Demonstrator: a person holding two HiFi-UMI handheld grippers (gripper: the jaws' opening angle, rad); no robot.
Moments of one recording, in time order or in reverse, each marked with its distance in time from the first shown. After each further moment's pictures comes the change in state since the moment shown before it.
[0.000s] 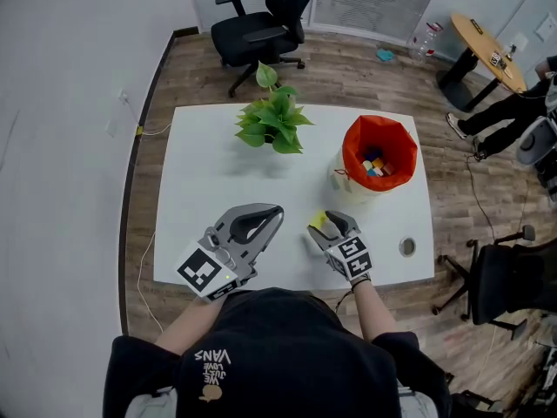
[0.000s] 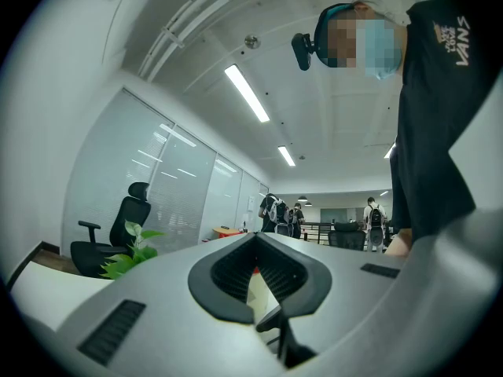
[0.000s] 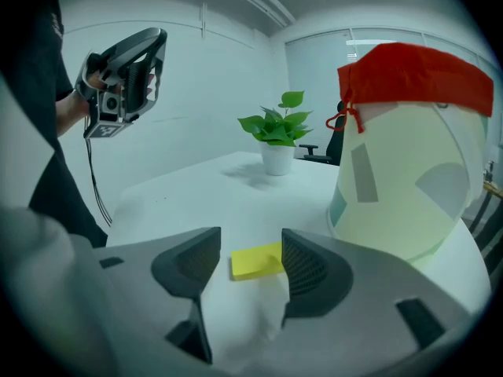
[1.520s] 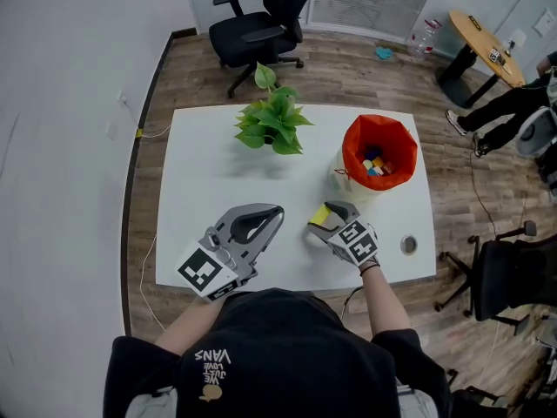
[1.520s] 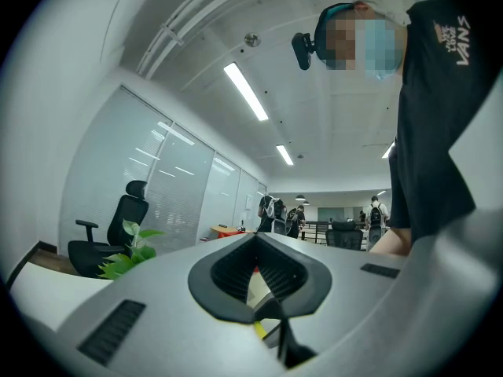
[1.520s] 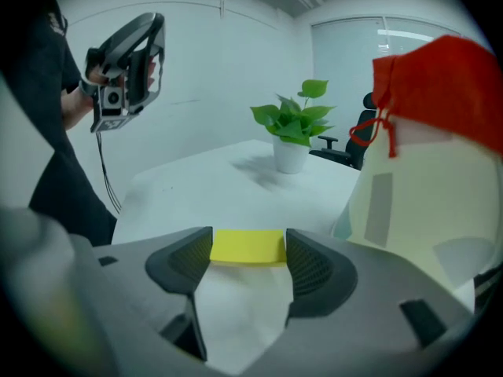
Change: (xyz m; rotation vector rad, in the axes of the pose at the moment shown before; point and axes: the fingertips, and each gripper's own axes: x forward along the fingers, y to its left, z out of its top) left arm 0.002 0.003 0.001 0.006 0.012 -0.019; right arm 0.008 -0.004 0.017 -0.115 0.123 0.107
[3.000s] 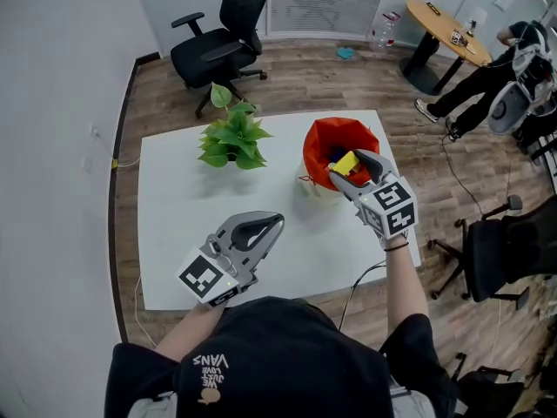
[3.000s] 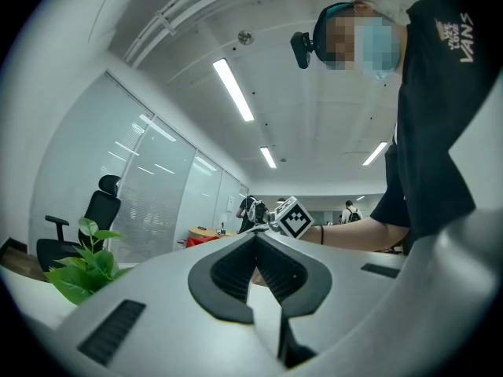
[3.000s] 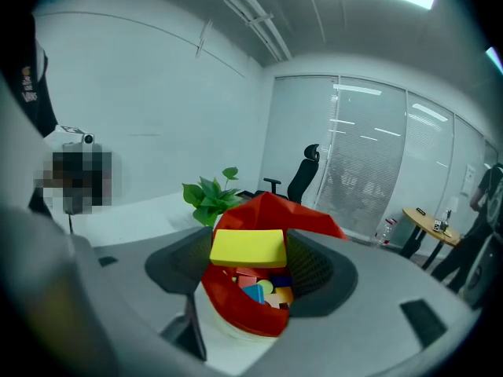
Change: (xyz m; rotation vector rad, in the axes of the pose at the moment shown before) left arm 0.056 -0.033 0.000 -0.004 -0.016 -0.153; right arm -0.166 -0.130 0.112 0.023 -0.243 -0.377
